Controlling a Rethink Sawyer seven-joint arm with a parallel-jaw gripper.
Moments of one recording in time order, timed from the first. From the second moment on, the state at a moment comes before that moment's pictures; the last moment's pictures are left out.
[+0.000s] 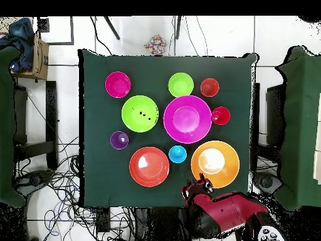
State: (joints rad) arm -0.72 -0.82 0.18 2.17 -1.06 0.02 1.74
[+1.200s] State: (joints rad) arm -0.59 -0.75 0.06 2.14 -1.09 -0.03 1.74
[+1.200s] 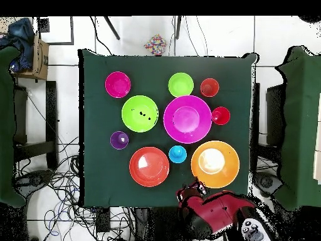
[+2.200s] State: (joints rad) arm -0.51 -0.79 0.08 2.14 -1.03 -0.03 1.74
